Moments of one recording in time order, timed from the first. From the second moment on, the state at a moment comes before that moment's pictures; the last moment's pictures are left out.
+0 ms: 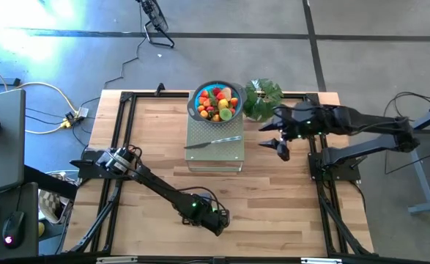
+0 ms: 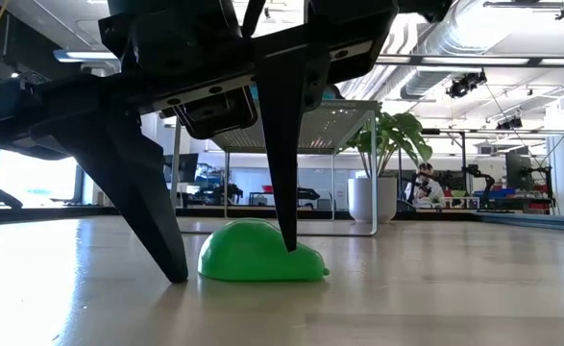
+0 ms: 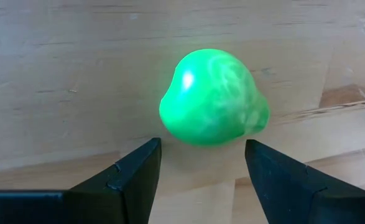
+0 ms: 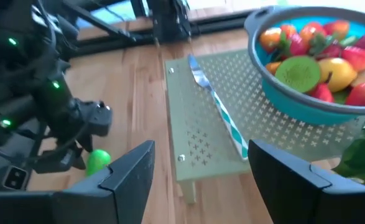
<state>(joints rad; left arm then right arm) -0.51 2.16 1.63 -0.65 -0.09 -2.04 -0.05 1.03 1.16 -0.69 -0.03 0.15</state>
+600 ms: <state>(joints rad) -0.51 2.16 1.62 -0.65 -0.09 -2.04 -0.05 0.78 1.12 -0.76 0.05 0.13</state>
